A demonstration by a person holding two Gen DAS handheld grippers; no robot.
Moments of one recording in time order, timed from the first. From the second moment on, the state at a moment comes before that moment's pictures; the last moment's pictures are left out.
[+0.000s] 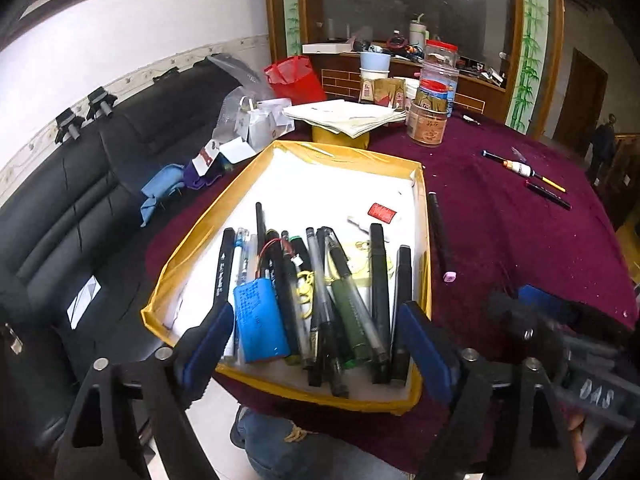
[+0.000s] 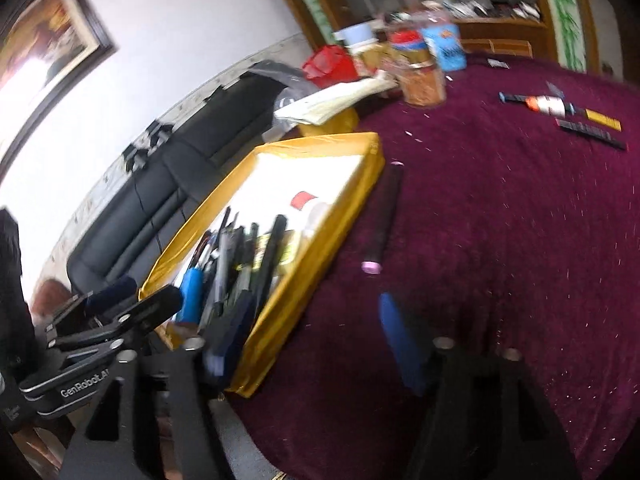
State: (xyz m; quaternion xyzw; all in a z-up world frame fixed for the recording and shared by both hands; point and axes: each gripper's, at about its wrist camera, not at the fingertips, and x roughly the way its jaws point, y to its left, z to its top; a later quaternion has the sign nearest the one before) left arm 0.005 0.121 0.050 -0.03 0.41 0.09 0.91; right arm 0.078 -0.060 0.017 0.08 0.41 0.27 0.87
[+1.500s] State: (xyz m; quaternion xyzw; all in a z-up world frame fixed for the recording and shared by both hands) left arm -0.014 0.169 0.051 -0.06 0.40 0.14 0.90; right arm 0.056 0.008 0.029 -0.02 0.41 0.29 0.86
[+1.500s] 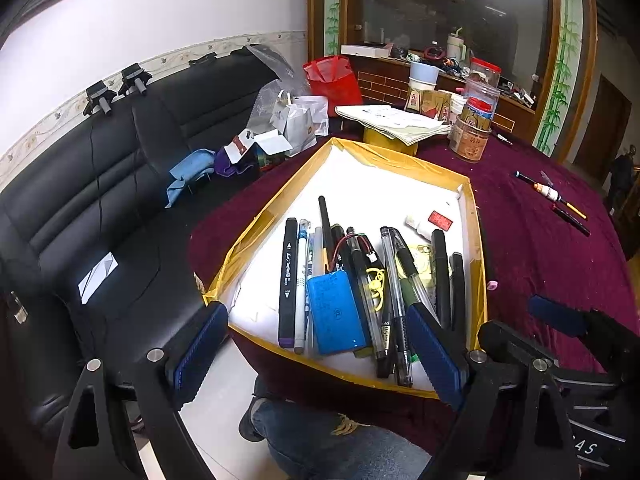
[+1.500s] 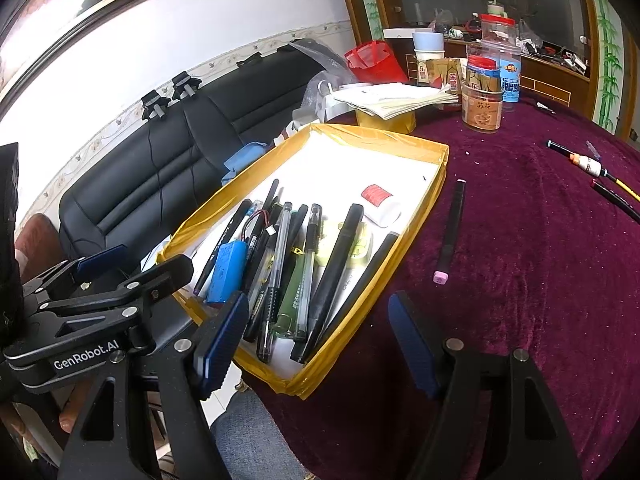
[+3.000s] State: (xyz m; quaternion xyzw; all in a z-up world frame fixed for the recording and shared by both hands) left arm -0.027 0.201 0.063 -0.10 0.39 0.15 0.90; right arm 0.049 0.015 0.041 -0.03 0.39 0.30 0.87
